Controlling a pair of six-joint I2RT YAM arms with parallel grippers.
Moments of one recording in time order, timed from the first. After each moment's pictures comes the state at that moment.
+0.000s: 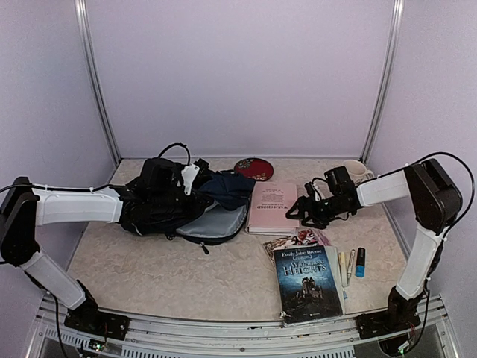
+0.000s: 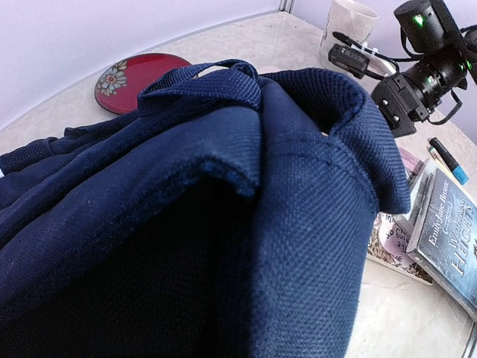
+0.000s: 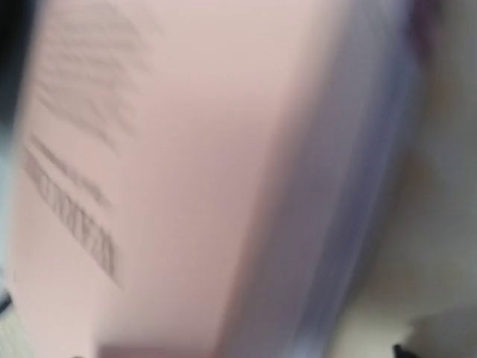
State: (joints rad) left arm -0.69 1.53 0.91 0.11 0.16 -0.07; right arm 0.34 1.85 1.00 -0.04 -0.58 0.49
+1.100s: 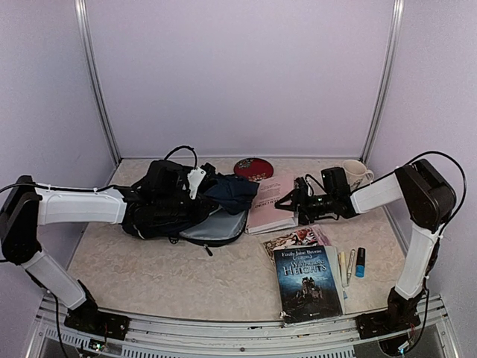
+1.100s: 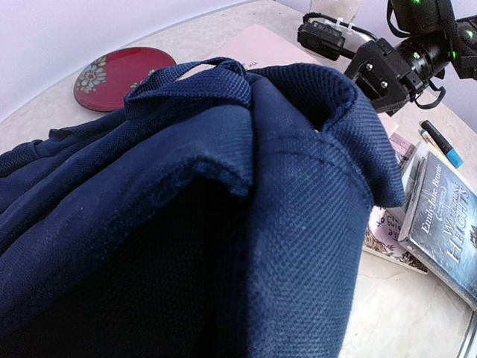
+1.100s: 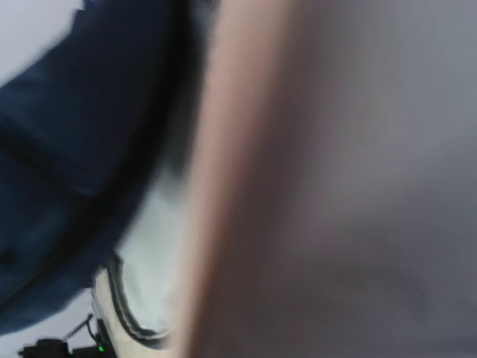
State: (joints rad) left arm -0.73 1.55 0.92 0.08 0.16 -0.05; right arm 0.39 1.88 0.92 0.33 -0.77 0.82
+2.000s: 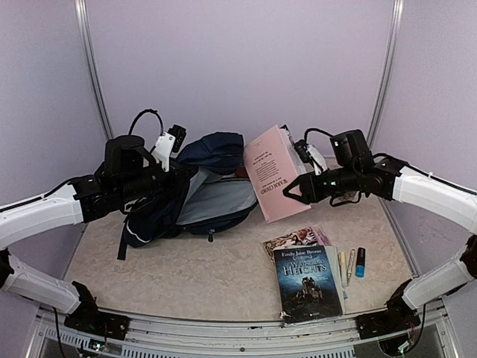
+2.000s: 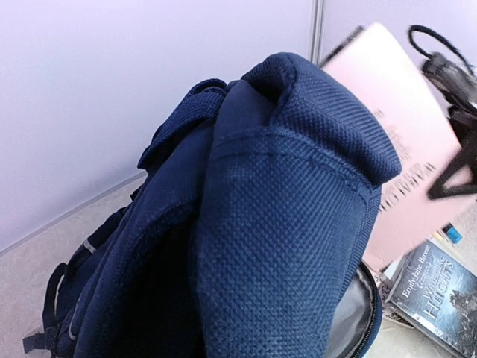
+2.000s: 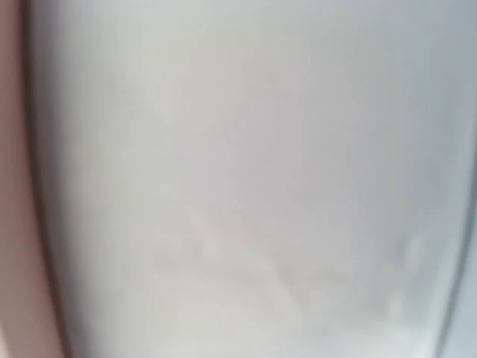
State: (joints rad) left arm -0.77 1.23 0.97 -0.02 -0.05 -0.02; right arm 0.57 1.37 1.11 -0.37 -0.38 0.23
